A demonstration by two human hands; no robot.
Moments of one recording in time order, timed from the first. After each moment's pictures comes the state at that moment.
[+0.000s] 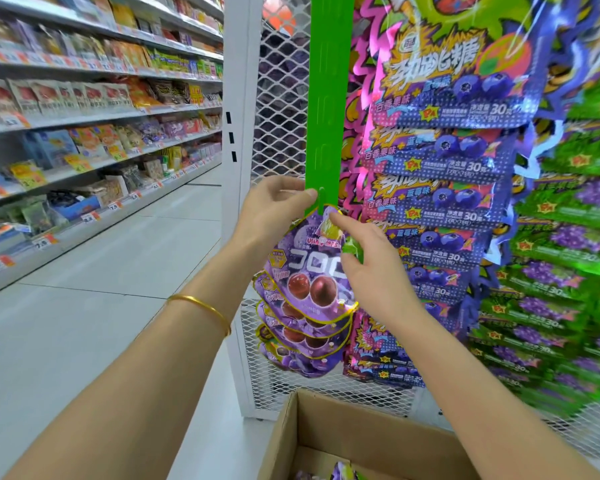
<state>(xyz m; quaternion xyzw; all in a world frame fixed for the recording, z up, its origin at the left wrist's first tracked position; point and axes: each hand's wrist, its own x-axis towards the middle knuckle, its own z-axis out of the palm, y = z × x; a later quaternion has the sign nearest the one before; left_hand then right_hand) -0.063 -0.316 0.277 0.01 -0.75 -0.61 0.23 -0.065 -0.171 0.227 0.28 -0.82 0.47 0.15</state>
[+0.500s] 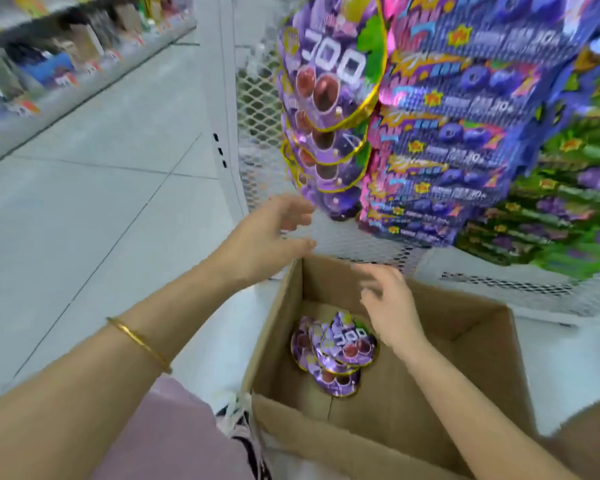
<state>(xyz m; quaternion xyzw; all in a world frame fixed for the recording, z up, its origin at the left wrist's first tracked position) 0.032 -0.310 0.114 0.01 -0.89 -0.46 0.02 -0.003 -0.125 -0.014 0.10 -0.87 0.49 -0.03</state>
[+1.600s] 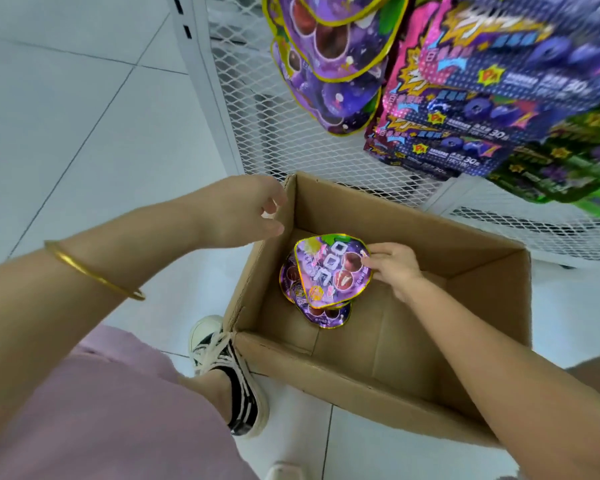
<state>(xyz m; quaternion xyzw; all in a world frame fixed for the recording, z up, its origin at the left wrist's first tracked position) 0.023 -0.330 0.051 0.01 -0.95 -0.23 -0.22 -0.044 -0.095 -0.144 -0.16 -0.76 0.56 -0.28</state>
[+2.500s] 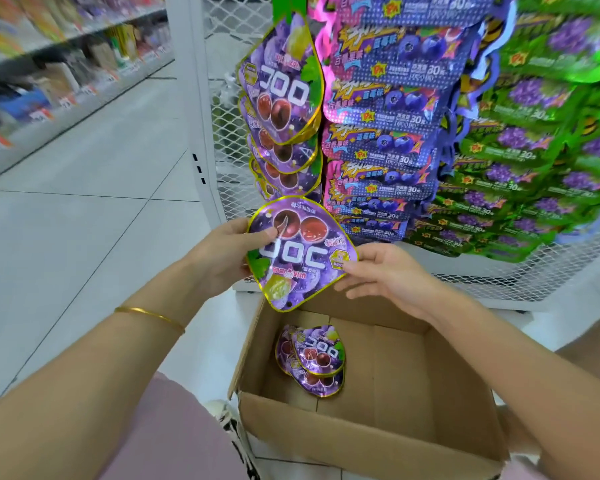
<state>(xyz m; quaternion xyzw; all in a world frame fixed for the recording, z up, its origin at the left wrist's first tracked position) 0.045 -0.313 0.104 0.14 -0.67 -0.73 -0.09 0.006 -0.082 0.070 0.12 -0.69 0.66 -0.29</state>
